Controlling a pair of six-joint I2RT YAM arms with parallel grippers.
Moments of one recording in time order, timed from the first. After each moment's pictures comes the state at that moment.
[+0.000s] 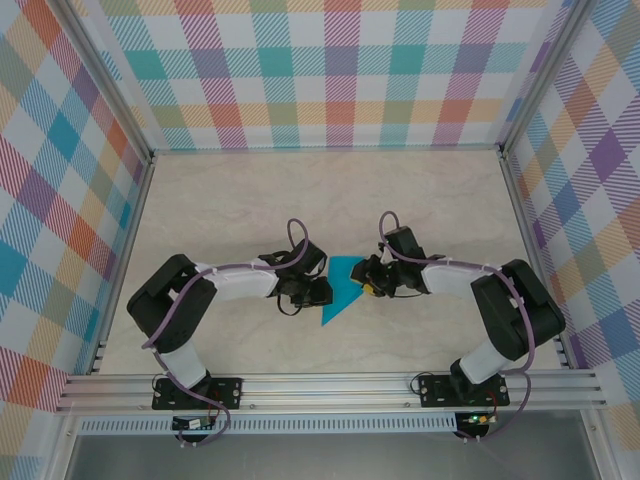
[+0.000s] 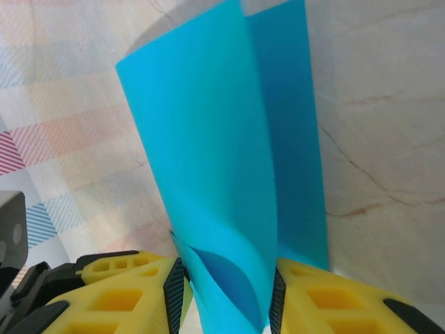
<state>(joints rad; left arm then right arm) -0.78 1.71 0.90 -0.30 0.27 -0.78 0.49 1.58 0.67 -0.05 -0.51 1.00</state>
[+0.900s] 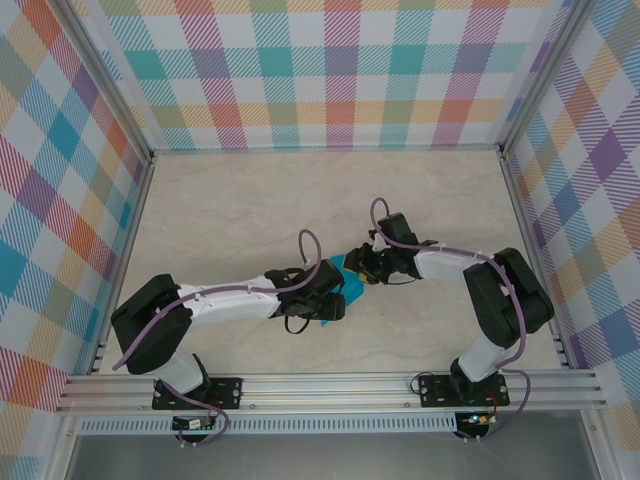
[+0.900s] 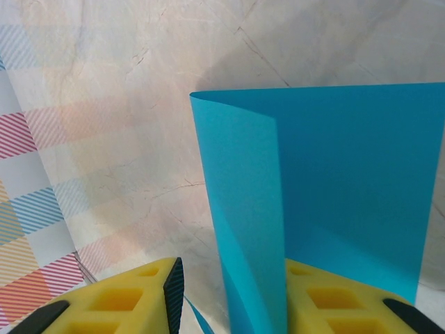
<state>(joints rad) -1.02 1.59 0.92 -0.44 -0.05 -0.87 0.49 1.66 0.81 -0.11 -0.56 0.92</state>
